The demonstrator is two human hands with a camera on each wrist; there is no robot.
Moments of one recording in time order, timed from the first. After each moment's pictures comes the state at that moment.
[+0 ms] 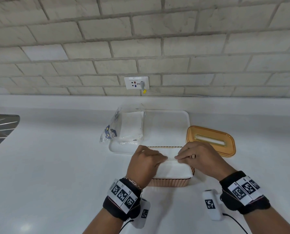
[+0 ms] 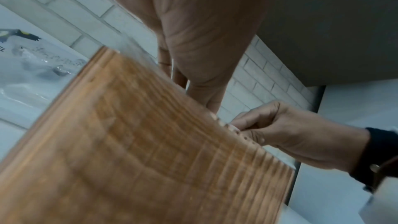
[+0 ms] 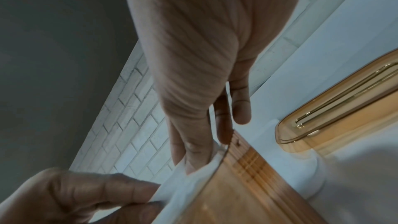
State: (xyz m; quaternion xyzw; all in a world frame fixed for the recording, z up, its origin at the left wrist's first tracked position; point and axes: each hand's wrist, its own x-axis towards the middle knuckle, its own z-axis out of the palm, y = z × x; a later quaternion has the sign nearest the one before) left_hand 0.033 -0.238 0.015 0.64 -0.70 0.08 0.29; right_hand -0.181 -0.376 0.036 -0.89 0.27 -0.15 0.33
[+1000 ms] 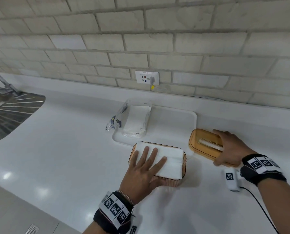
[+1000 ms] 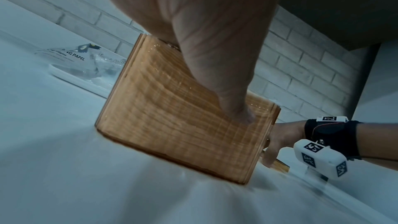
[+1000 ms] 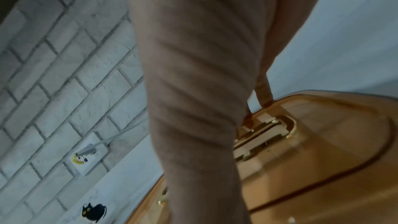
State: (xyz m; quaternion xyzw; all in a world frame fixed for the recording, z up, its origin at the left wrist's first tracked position) left_hand -0.019 -0.197 -0.013 0.74 -0.66 0.08 0.09; right_hand -0.236 -0.521 0.016 -0.87 0.42 0.15 0.21
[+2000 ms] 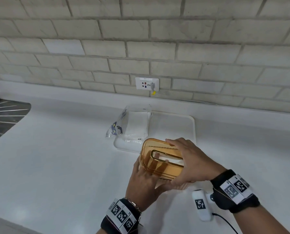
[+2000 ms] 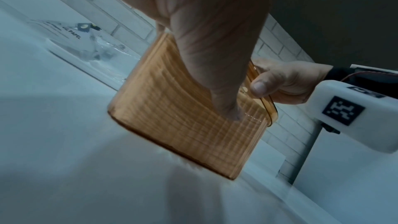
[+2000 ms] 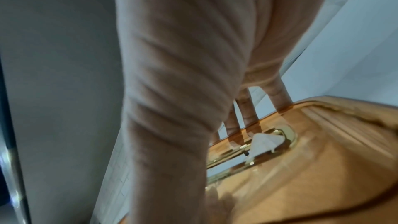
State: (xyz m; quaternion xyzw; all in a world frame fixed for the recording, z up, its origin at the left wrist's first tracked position) left_hand 0.003 -0.182 -0.010 0.72 -0.66 0.07 0.19; right_hand -0.144 -0.352 0.081 -0.93 0.25 0.03 0.28
